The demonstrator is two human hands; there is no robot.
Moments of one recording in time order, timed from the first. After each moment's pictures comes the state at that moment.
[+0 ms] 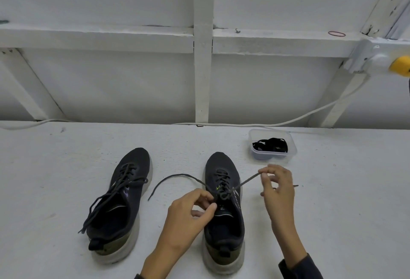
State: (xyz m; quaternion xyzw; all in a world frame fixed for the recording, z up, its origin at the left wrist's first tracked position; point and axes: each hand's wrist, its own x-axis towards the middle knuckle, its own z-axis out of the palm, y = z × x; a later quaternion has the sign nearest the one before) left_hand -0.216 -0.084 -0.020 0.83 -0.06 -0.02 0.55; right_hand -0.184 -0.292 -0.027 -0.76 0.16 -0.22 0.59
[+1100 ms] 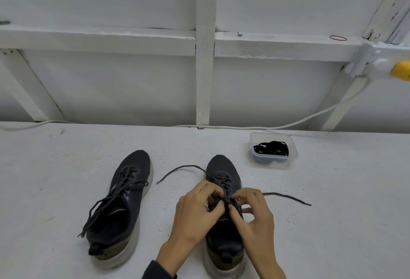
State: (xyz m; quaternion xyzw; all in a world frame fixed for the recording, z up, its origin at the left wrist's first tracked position) left_hand -0.193 -0.102 -0.026 0.88 -0.14 0.08 0.45; right_hand -0.230 -0.246 -0.036 -0.84 0.02 -0.20 0.50
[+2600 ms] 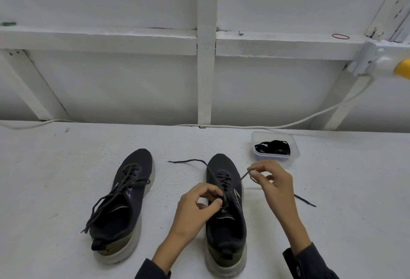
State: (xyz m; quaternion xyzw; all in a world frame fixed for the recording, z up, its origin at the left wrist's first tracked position) left_hand -0.196 -0.096 -0.027 0.78 -0.08 -0.02 0.62; right_hand -0.170 -0.300 -0.013 -0.82 0.00 -0.18 0.54
